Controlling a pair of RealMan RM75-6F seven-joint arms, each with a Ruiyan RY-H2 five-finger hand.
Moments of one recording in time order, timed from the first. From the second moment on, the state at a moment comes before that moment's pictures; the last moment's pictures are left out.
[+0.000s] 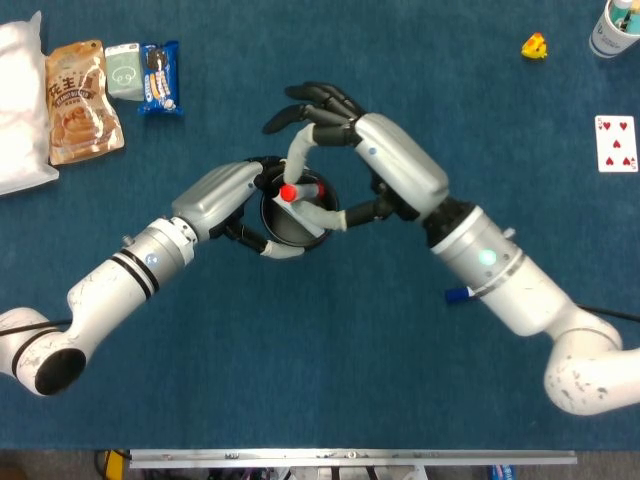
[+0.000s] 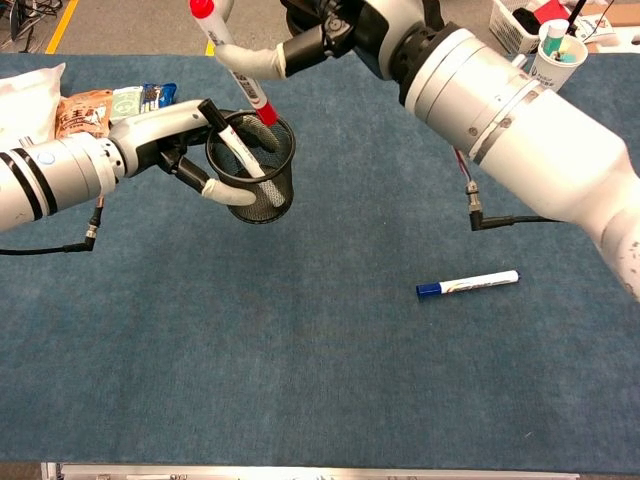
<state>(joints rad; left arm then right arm) -0.78 -1.29 -0.14 -1.72 1.28 0.73 -0.44 0.84 -1.52 0.37 -1.88 -1.23 0.99 0.28</state>
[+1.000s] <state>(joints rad) -0.72 -1.24 -0.12 -1.68 1.32 0.76 -0.49 0.70 -1.28 0.20 -1.90 -1.47 1.09 0.22</state>
